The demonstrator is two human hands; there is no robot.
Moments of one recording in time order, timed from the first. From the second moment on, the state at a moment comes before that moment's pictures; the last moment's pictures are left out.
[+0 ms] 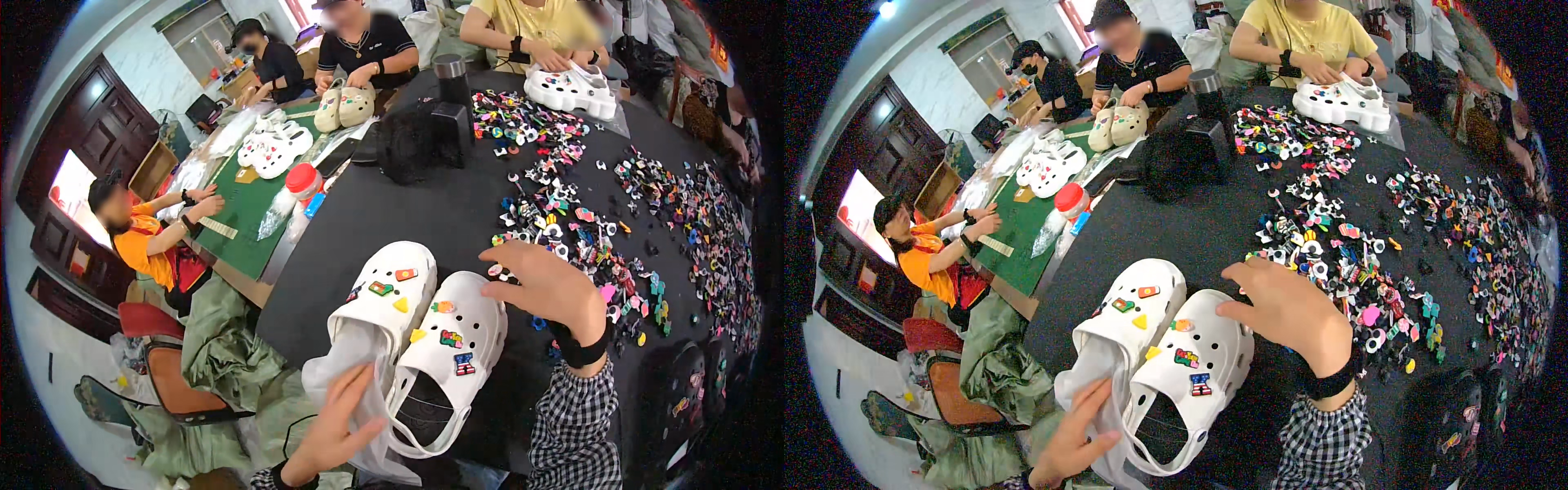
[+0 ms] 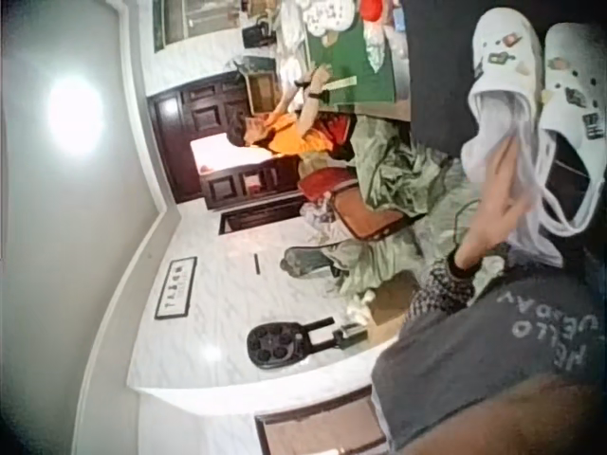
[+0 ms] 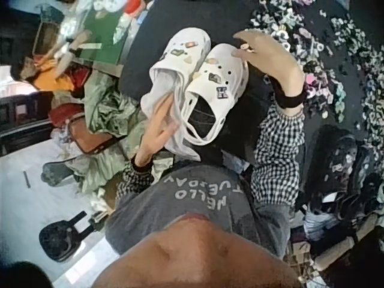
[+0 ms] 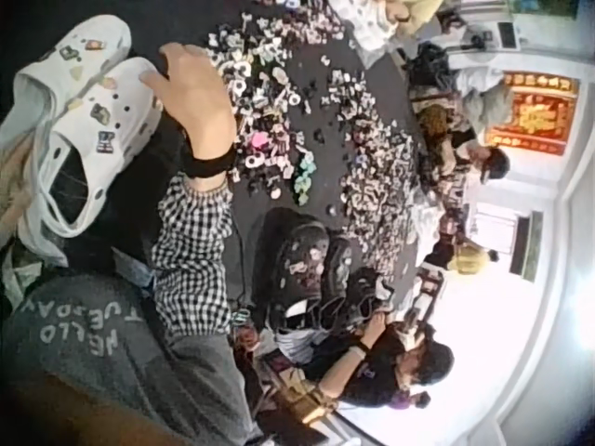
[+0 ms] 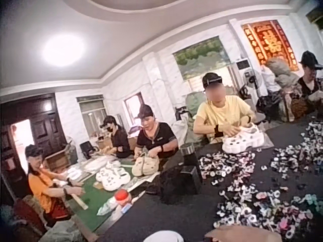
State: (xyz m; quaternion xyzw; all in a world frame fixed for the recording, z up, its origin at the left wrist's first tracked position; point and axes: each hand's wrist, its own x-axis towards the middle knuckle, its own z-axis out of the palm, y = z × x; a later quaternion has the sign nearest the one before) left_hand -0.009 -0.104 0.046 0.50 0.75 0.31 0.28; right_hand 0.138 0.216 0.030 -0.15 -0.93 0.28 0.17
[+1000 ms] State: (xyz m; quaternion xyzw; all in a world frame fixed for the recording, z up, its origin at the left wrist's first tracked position) left_hand -0.016 -0.041 0.019 0.55 0.78 0.28 0.06; right_hand 0.136 0.201 0.061 -0.16 -0.93 0.32 0.10
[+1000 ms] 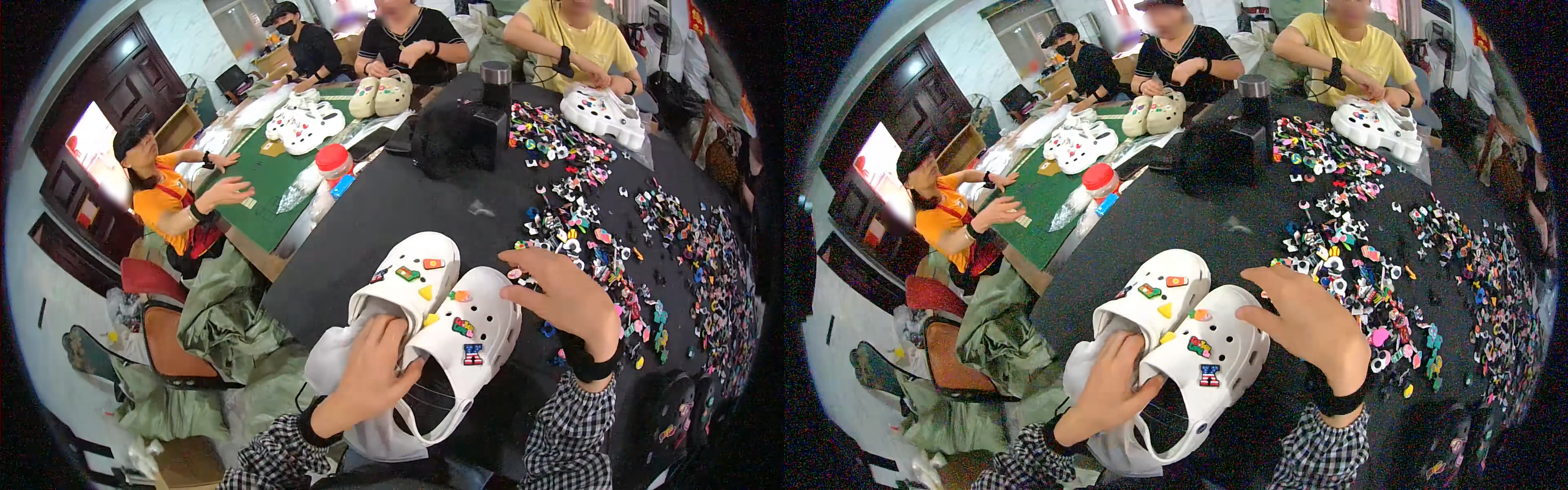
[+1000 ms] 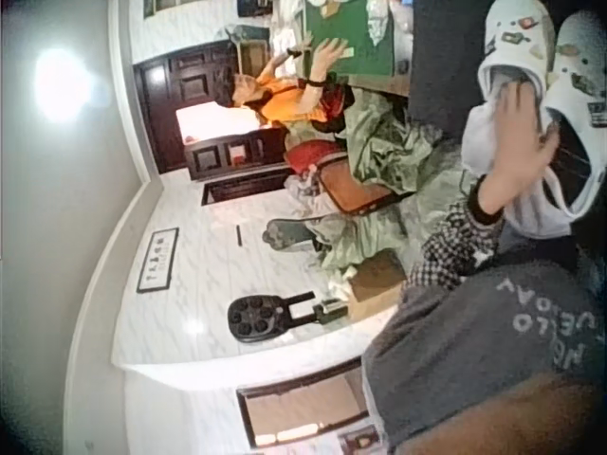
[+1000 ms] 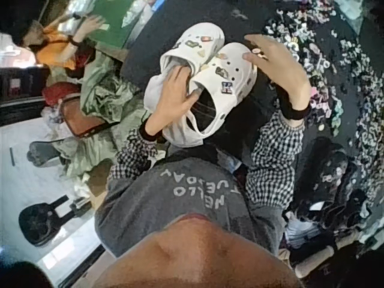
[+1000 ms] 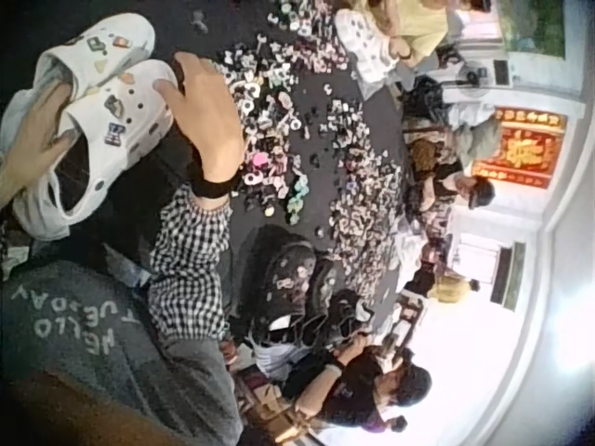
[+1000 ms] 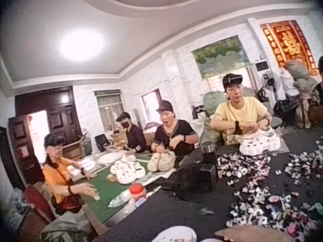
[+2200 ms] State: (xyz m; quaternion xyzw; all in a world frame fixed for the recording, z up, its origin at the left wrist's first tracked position) left_hand -0.065 -0.156 0.030 0.49 0.81 0.32 -0.01; right_hand 0.125 0.112 0.121 -0.13 -0.88 0.34 0.30
